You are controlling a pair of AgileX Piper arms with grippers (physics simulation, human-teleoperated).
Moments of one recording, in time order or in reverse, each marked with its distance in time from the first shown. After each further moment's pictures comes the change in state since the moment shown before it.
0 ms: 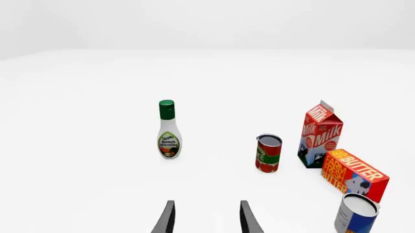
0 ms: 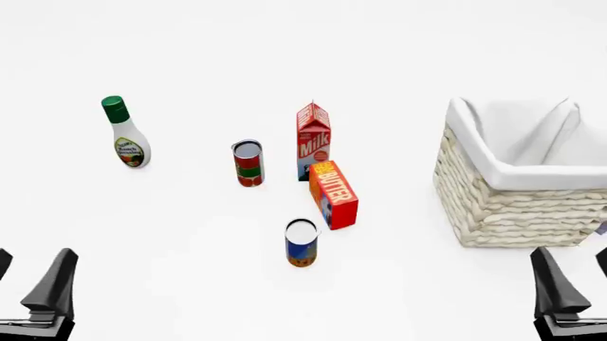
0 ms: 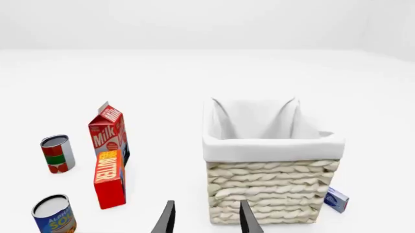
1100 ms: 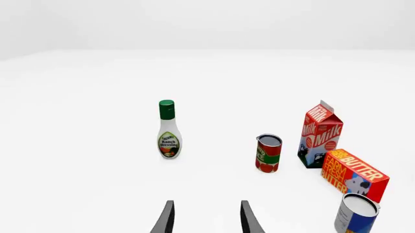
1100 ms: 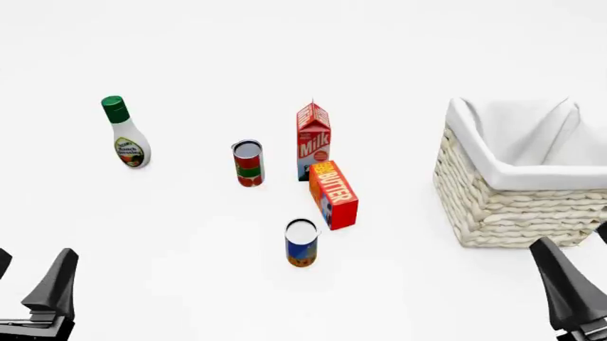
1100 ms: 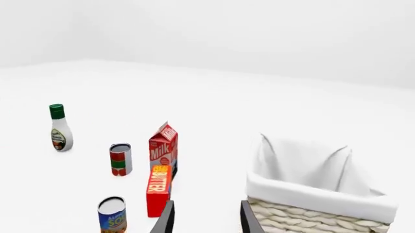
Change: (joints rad) left arm 0.000 0.000 0.000 0.000 0.000; right arm 0.256 -0.001 -0.185 0.111 -0.057
